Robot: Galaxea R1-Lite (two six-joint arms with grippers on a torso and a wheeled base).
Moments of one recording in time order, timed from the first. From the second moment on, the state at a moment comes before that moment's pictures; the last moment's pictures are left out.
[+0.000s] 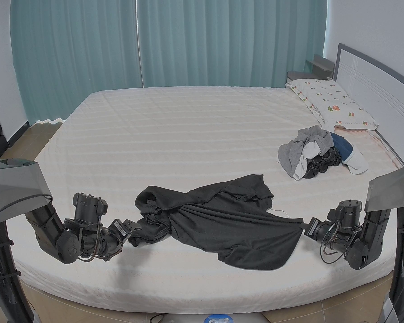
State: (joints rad) left arm -0.21 2.12 -0.56 -0.76 -0.12 -1.00; right arm 0.14 2.36 -0.42 -1.43 0.14 0.63
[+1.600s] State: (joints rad) left arm -0.26 2.38 -0.77 -0.81 0.09 -0.81; right arm 0.06 2.39 -0.39 -1.55 0.28 0.63
